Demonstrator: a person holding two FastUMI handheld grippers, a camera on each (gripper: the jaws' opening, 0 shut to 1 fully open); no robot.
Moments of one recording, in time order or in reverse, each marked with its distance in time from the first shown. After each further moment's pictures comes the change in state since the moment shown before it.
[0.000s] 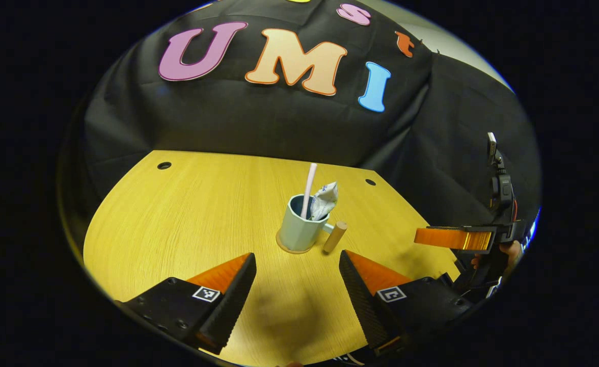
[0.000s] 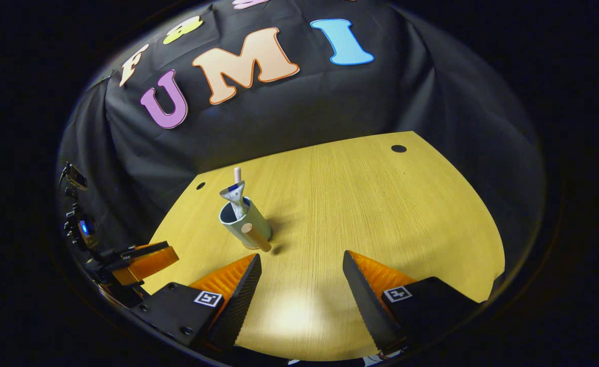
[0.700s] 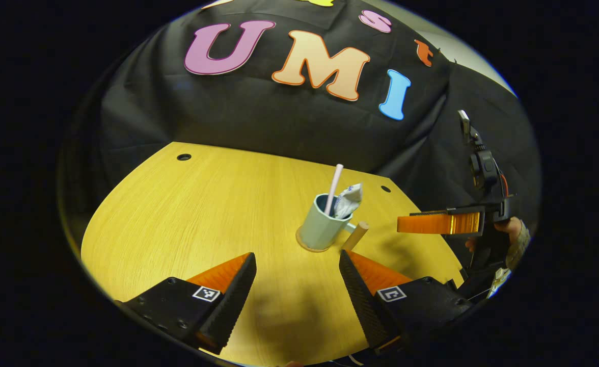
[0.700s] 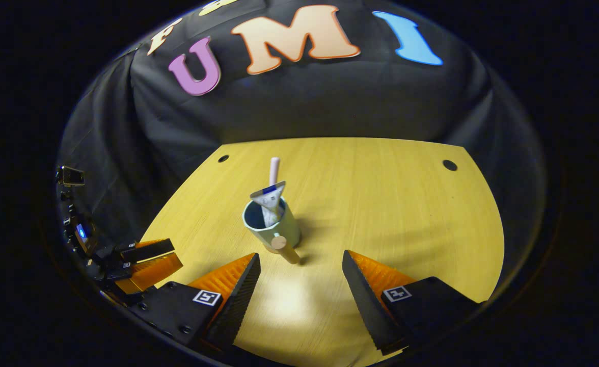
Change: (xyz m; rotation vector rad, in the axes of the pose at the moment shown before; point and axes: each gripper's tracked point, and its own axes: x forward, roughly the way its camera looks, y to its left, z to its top) left arm -0.012 0.021 -0.001 -0.086 -0.041 0.057; right arm 0.079 0.071 0.027 -0.123 0.096 0.086
